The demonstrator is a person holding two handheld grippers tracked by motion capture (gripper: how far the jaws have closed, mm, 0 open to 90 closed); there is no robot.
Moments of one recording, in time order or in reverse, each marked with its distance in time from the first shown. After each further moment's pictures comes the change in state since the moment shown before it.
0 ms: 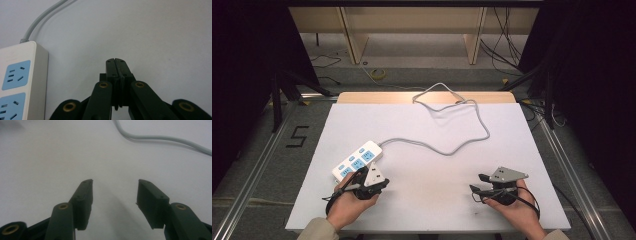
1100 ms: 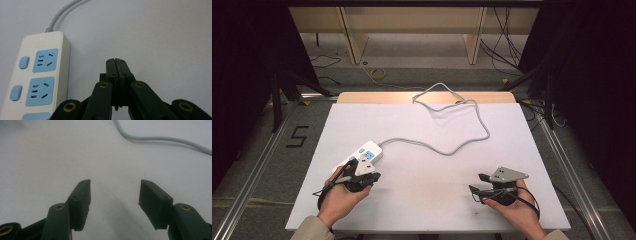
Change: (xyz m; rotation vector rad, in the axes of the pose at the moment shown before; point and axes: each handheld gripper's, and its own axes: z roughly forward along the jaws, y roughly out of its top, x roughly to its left) left arm 0.024 0.003 -0.017 0.038 0.045 -0.090; right arm 0.001 0.000 0.000 -0.010 0.007 0.014
